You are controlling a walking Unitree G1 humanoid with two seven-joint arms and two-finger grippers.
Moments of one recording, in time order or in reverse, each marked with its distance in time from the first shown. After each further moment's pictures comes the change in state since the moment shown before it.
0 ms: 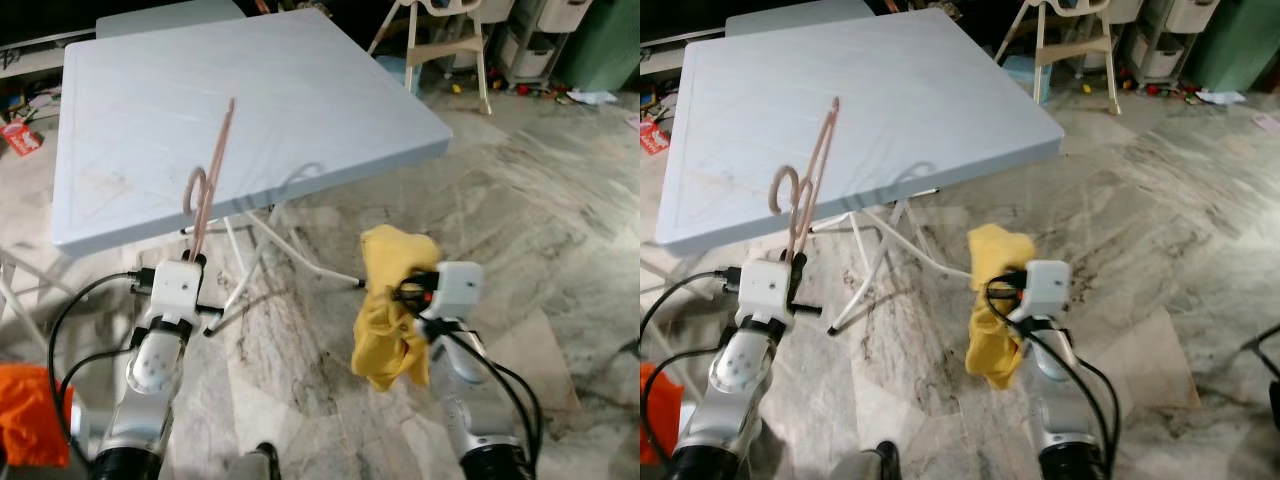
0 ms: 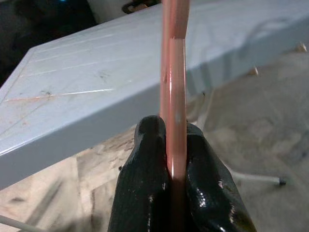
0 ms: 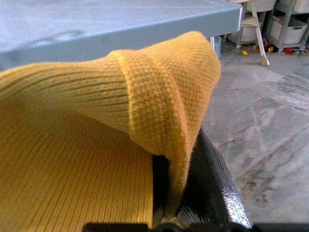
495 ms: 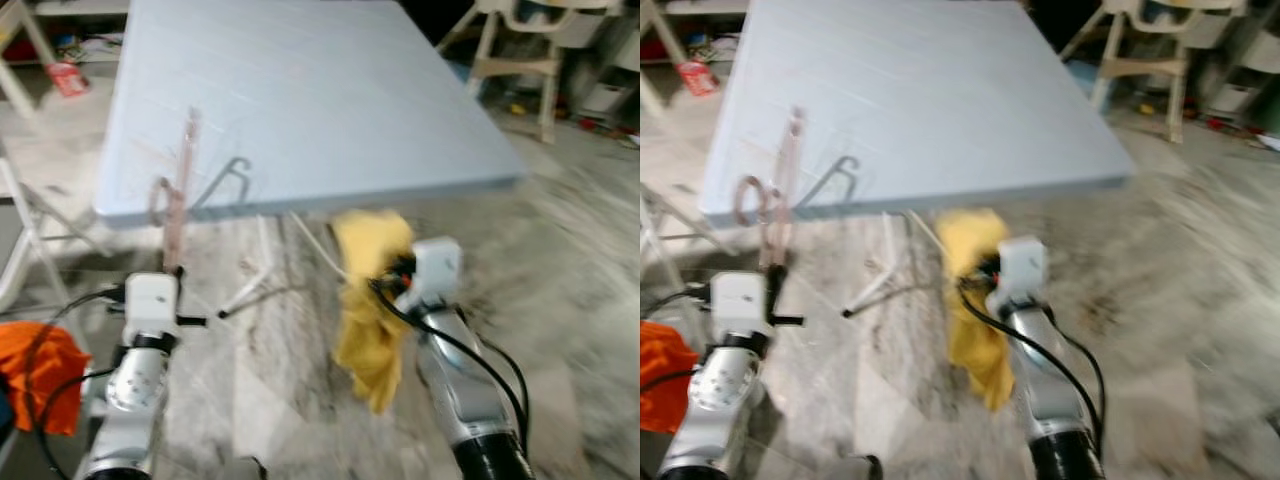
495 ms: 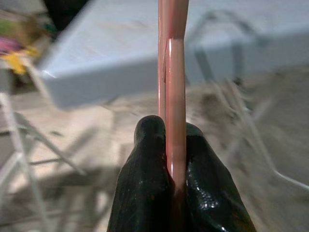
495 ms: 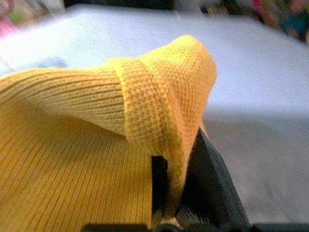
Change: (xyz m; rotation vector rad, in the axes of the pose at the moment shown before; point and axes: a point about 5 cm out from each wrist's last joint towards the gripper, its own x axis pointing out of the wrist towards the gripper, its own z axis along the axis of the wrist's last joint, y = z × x) left arm -0.018 0.017 -0.008 -0.050 0.036 0.103; right arm 0.015 0.037 0.046 -0.065 -0.161 0.221
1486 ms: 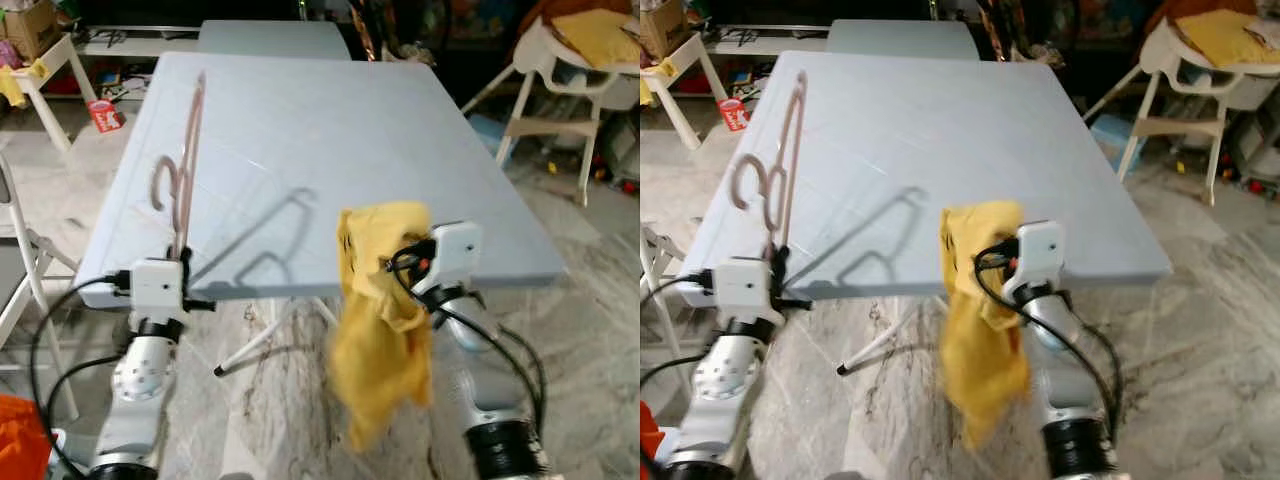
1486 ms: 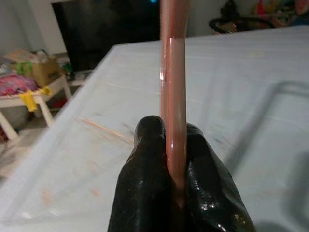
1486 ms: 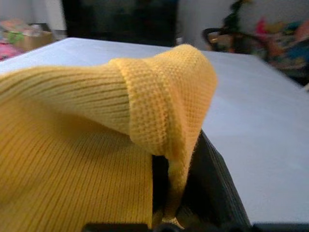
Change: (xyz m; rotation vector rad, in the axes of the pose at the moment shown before) left arm 0.005 -0.006 0.024 -0.009 -0.101 -0.018; right arm 0.001 -0.012 0.002 0.016 0.017 -0.044
